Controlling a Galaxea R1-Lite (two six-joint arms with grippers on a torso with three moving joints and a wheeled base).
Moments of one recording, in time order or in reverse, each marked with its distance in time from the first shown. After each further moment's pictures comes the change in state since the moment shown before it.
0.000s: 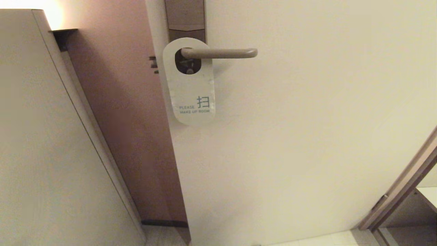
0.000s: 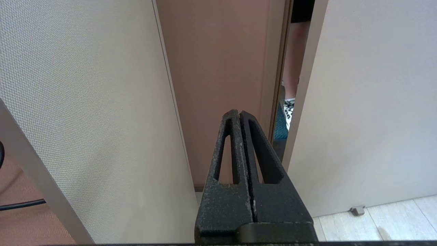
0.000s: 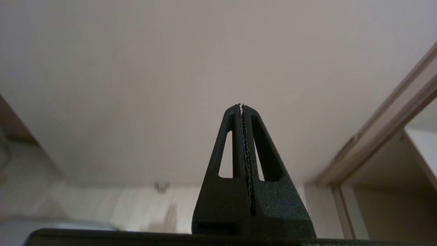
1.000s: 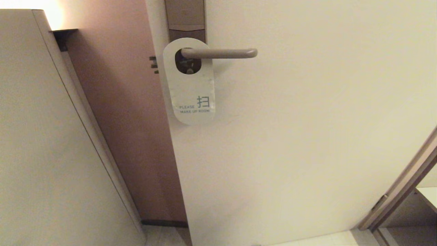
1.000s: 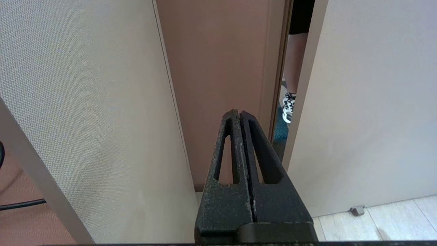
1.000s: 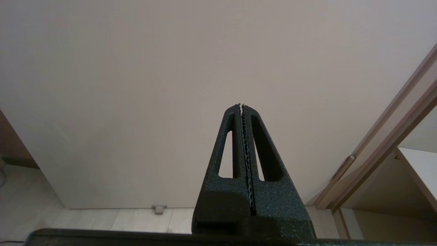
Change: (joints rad) left arm 0.000 0.000 0.000 0.000 0.000 0.000; right arm 0.000 -0.088 0.000 0.000 0.003 -0.001
